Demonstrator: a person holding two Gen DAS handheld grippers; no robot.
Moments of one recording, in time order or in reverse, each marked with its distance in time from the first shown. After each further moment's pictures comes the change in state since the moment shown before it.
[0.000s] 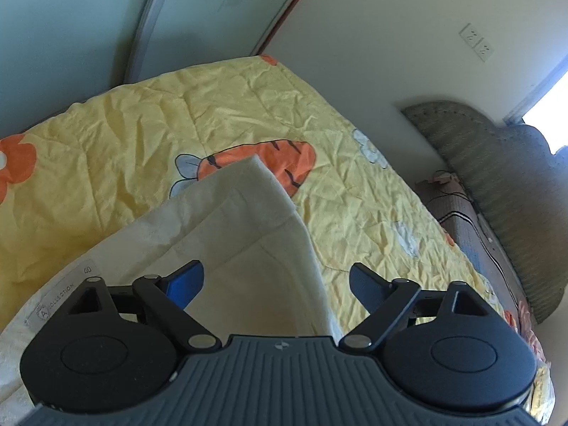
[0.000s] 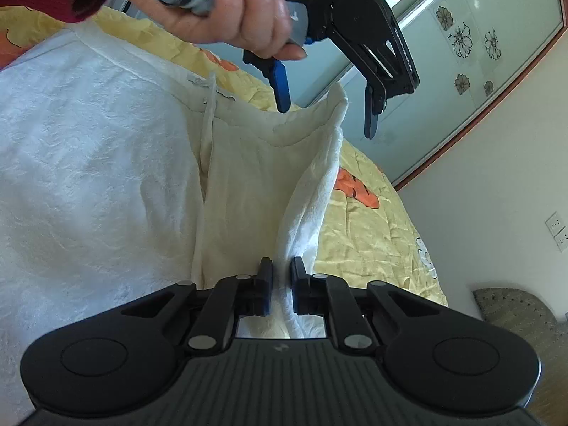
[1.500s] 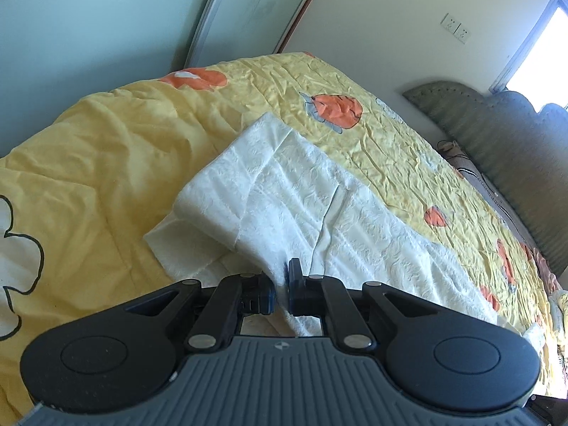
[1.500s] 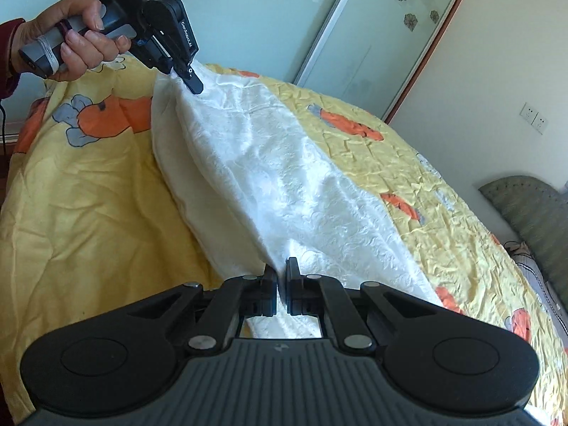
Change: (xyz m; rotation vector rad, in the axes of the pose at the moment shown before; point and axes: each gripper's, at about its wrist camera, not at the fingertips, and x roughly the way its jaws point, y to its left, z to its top) left arm -0.173 0.148 -0.153 0.134 -0.063 0.019; right arm -0.174 0.116 -0.017 0.347 0.099 0.010
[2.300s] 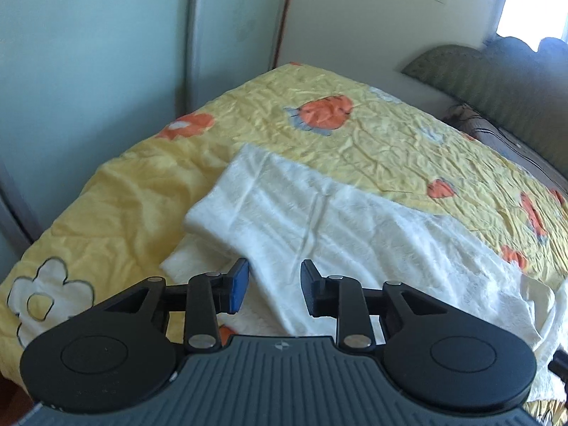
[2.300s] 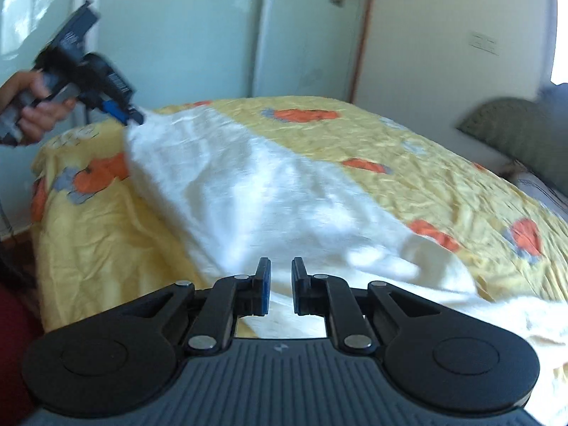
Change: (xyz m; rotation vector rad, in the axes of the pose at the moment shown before) left arm -0.038 -0.072 -0.001 0.273 -0.033 0.144; right arm -0.066 -0.069 -0.062 0.478 -0.031 -0.085
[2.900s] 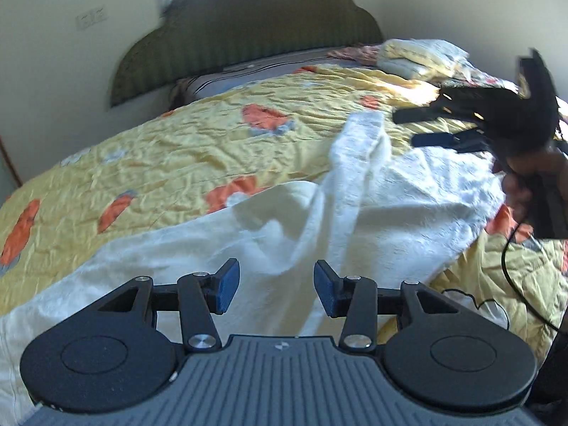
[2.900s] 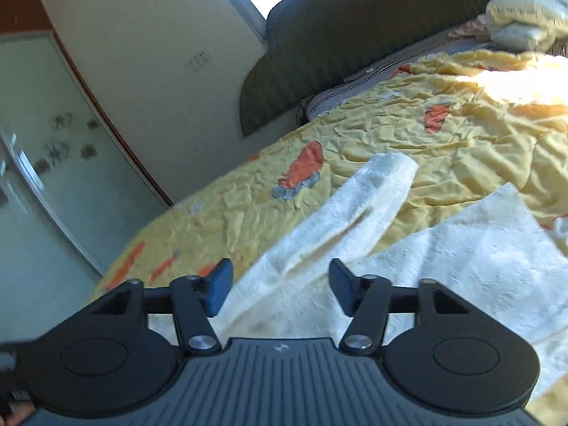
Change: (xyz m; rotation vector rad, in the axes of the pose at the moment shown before) left arm -0.014 -0.260 -0.116 0.839 -0.098 -0.528; right arm -0.047 -0.199 -0.070 0.961 -0.302 -0.107
